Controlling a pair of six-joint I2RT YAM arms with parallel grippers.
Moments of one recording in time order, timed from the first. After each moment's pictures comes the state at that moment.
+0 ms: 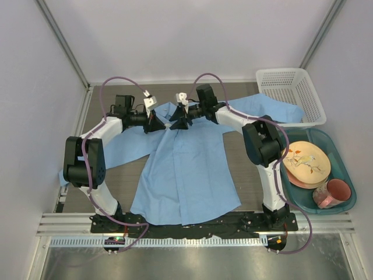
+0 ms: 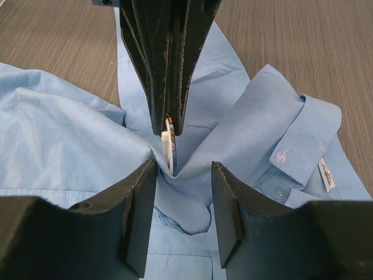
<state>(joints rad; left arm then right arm) -0.12 1.75 1.16 -0.22 1.07 0.57 0.52 2.18 1.64 0.01 -1.12 -0.59</state>
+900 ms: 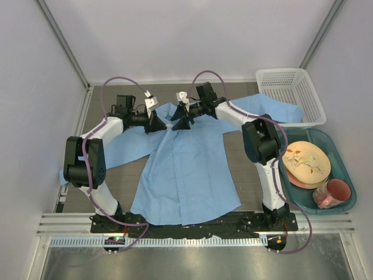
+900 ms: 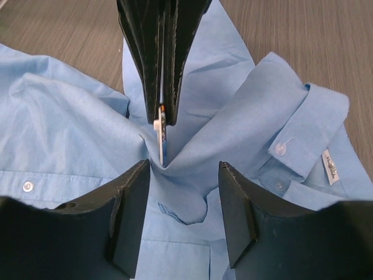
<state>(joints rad) -0.13 1.75 1.16 -0.22 1.08 0.58 0.50 2.24 1.75 -0.24 -1.14 -0.74</state>
